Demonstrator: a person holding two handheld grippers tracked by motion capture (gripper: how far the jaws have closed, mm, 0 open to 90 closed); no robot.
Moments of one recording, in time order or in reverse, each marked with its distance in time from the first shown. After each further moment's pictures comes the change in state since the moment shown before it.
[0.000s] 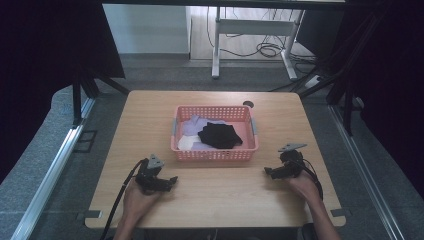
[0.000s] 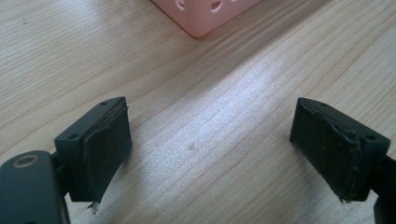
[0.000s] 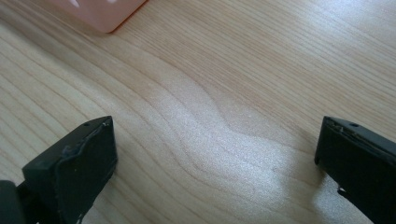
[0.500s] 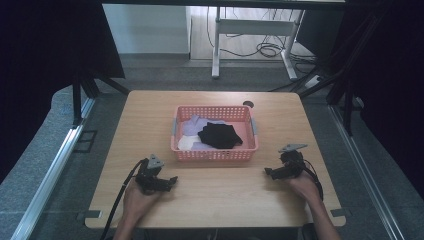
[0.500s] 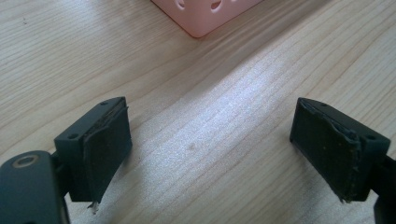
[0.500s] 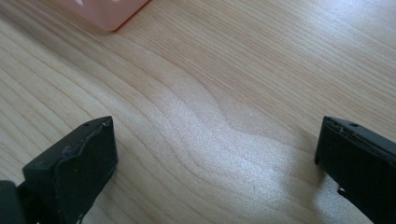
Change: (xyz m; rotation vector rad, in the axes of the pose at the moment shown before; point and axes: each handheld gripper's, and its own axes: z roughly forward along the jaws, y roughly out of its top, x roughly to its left) left arm 0.000 0.000 0.000 0.000 -0.001 0.000; right arm 0.000 -0.001 -0.001 -0.005 0.008 -0.007
